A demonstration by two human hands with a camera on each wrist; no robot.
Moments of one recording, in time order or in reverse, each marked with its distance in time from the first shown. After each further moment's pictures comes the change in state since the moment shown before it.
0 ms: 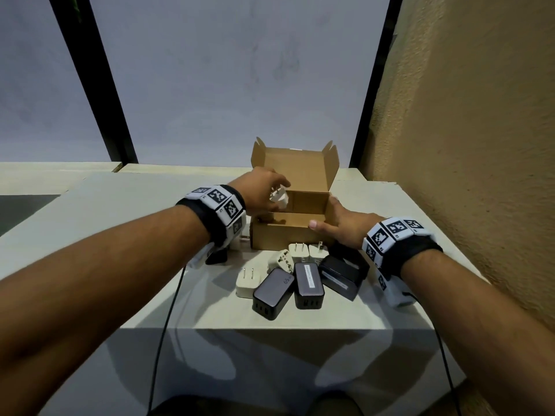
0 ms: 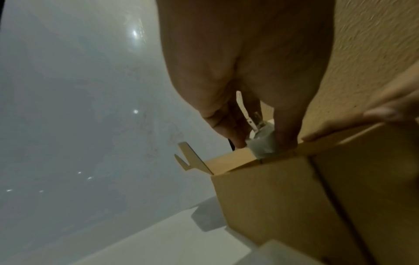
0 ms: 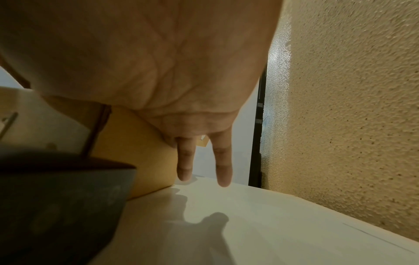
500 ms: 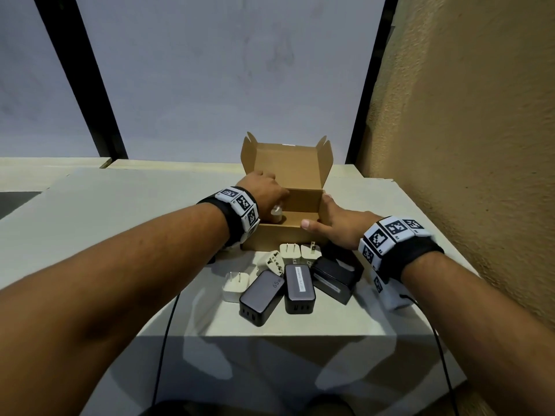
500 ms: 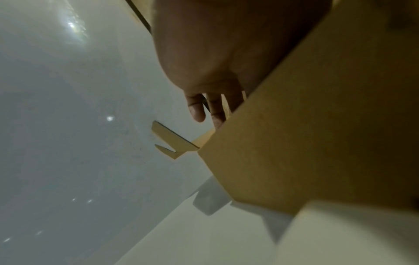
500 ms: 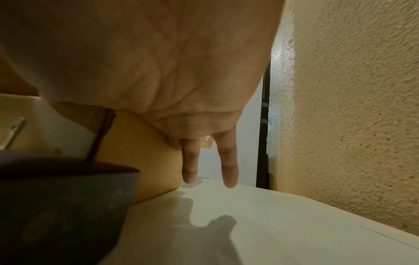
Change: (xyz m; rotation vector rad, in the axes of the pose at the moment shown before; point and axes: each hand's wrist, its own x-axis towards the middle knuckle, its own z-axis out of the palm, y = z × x) left_hand 0.034 0.006 0.032 0.538 -0.136 0.103; right_hand 0.014 0.010 0.005 0.002 -0.003 -0.055
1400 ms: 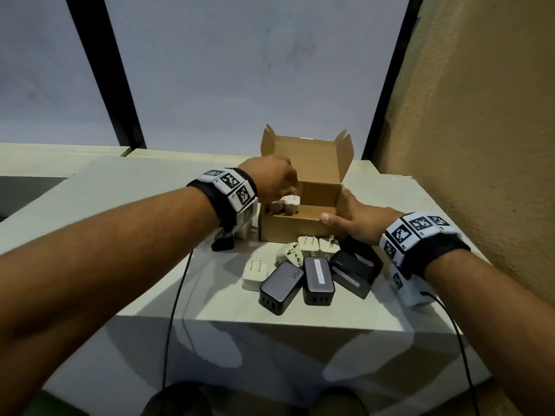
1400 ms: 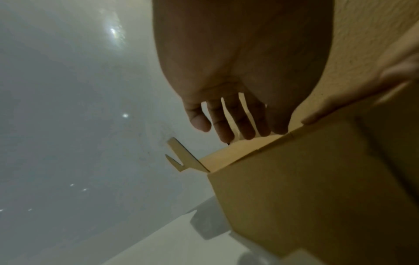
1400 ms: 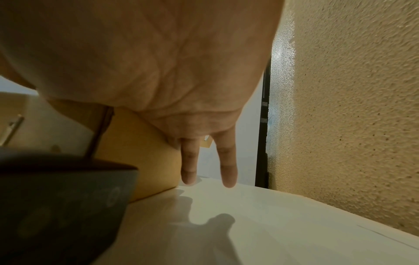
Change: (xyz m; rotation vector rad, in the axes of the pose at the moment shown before) left_hand -0.033 -0.023 -0.022 -0.350 0.060 -0.083; right_hand 0.003 -0.001 0.002 0.012 -0.022 -0.014
